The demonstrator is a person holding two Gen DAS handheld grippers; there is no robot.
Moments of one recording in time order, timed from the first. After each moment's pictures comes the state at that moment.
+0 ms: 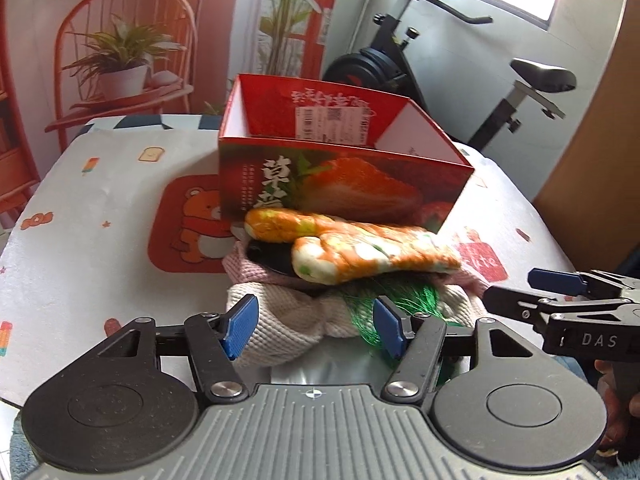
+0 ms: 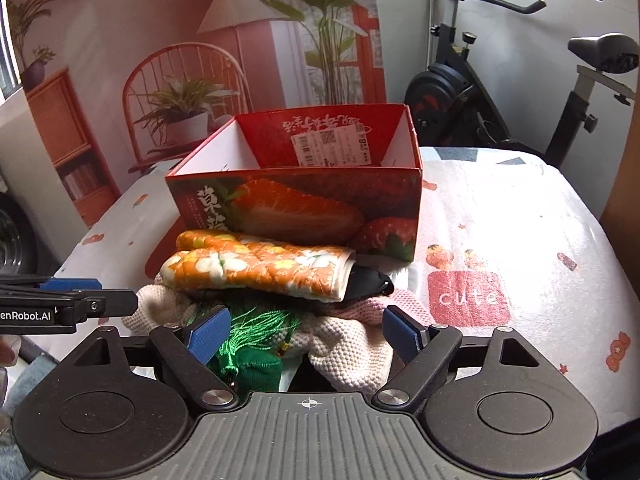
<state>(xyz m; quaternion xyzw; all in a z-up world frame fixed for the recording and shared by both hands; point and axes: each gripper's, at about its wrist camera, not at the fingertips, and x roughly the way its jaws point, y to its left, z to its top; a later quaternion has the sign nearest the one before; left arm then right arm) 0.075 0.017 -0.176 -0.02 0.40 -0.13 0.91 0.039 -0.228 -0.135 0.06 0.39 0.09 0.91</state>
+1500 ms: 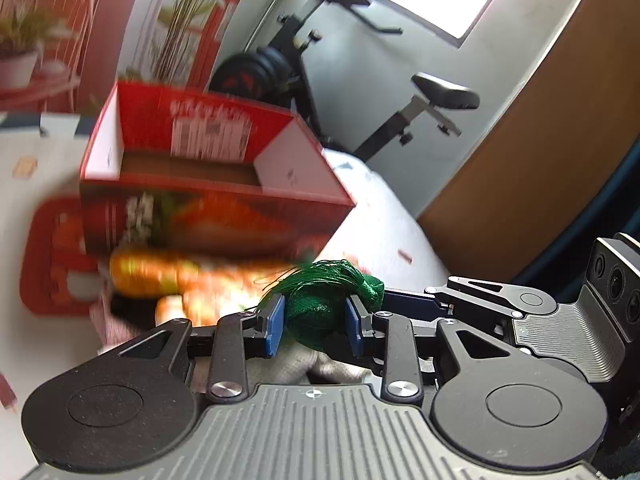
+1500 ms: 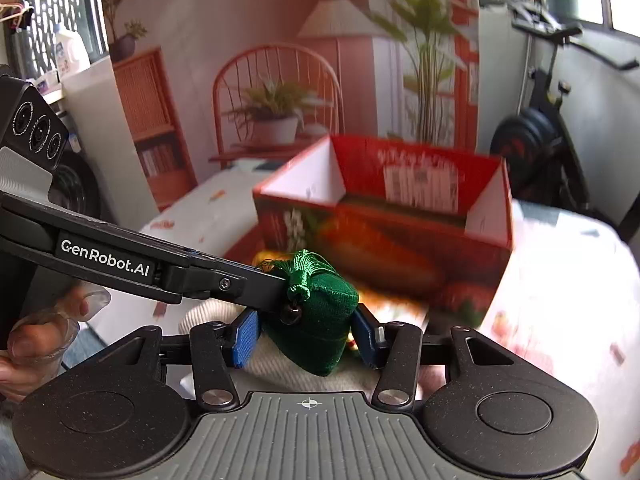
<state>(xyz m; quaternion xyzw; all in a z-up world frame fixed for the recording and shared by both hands) 0.122 -0.013 -0.147 -0.11 0.37 -0.31 0.87 0.062 -0.204 -0.098 0.00 0.35 0.22 0.91</state>
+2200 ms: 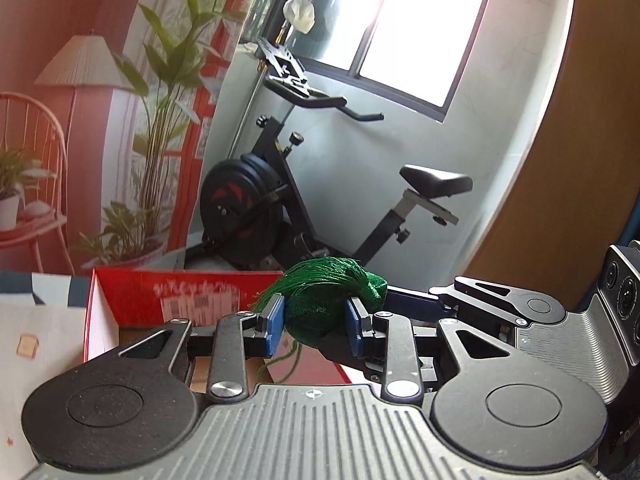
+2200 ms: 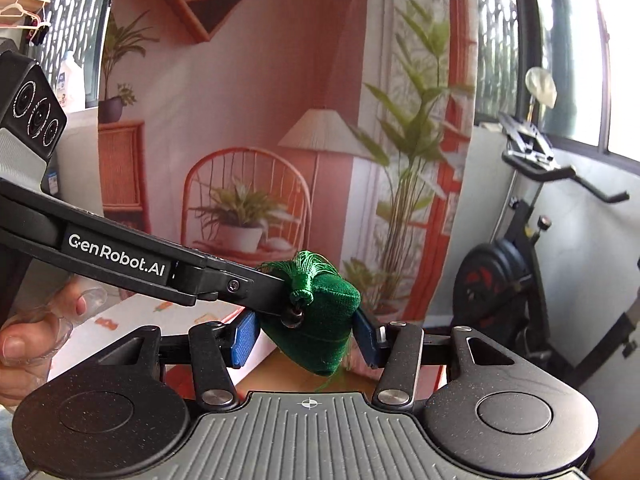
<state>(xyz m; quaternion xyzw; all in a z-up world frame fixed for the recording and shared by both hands) 0.209 -0.053 -0.040 -0.08 0.26 -0.29 0.92 0.168 -0.225 -0.004 -0.07 0.21 0.20 0.96</state>
